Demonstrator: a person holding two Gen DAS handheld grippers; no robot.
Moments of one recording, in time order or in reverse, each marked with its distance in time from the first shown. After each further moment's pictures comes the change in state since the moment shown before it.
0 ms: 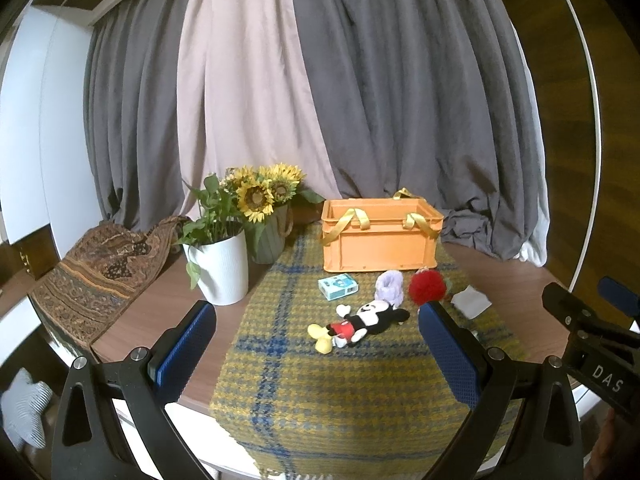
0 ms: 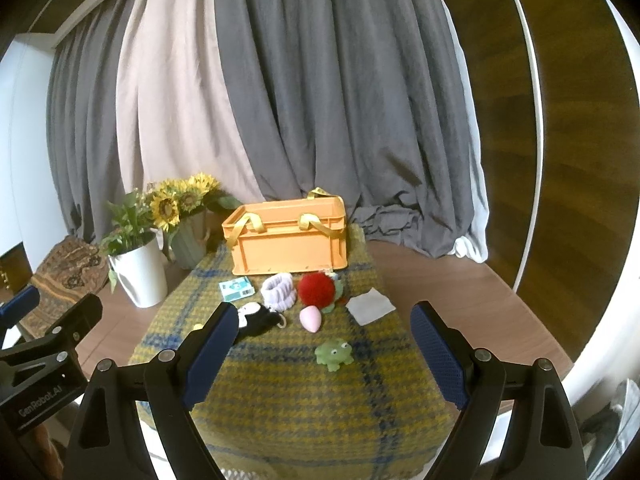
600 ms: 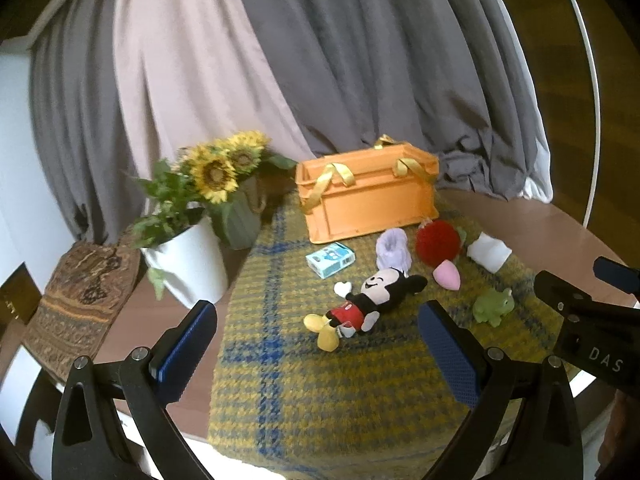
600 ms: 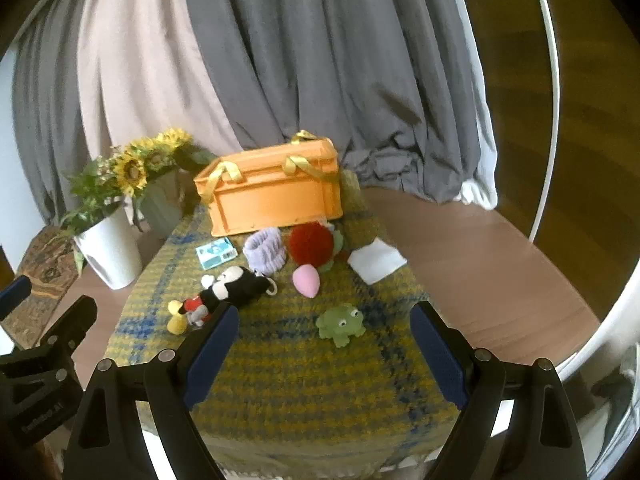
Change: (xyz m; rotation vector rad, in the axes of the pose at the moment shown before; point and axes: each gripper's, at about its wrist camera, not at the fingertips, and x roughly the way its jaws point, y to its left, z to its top) left arm 0.099 -0.012 -0.007 0.185 0.124 -0.072; right arm 0.092 0.007 -0.024 0.081 0.184 -0.048
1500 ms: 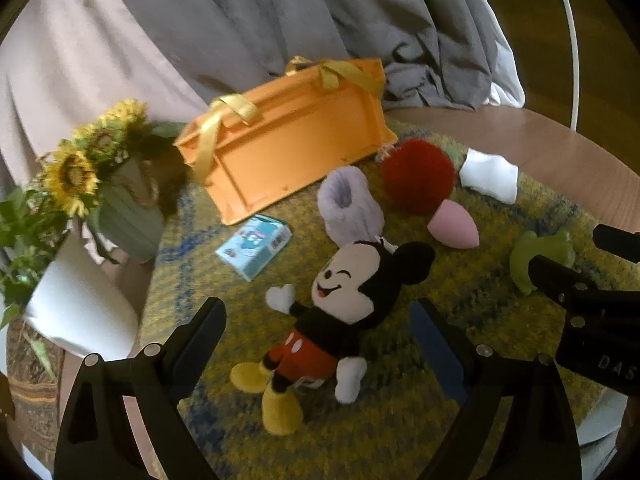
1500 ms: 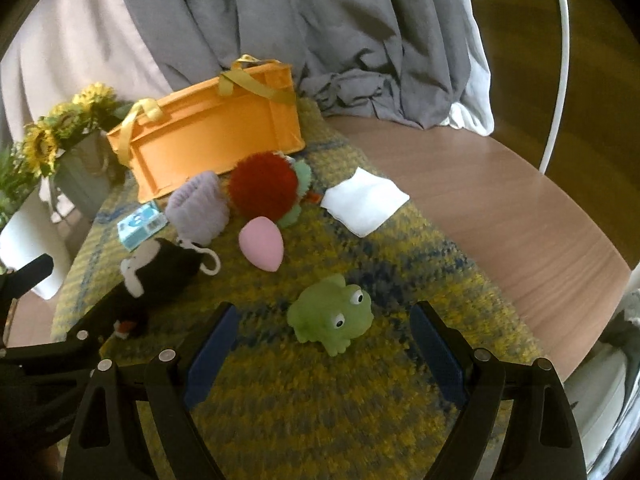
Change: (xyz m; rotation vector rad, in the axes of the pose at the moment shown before) left arm 0.169 -0.046 -0.002 0.280 0.162 -0.204; right arm 0.132 0.000 -0.017 0.120 0.180 -0.144
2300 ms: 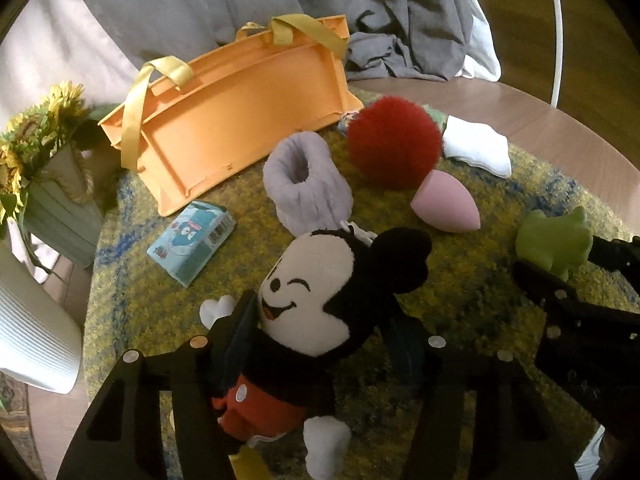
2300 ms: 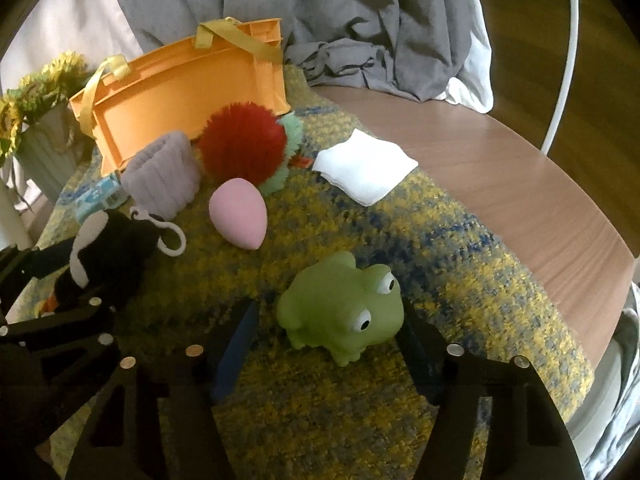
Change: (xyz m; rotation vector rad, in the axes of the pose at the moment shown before) left arm 0.051 -0.007 -0.001 0.046 0.054 -0.152; right arm 0.042 0.014 -0.014 -0.014 0.047 -0.110
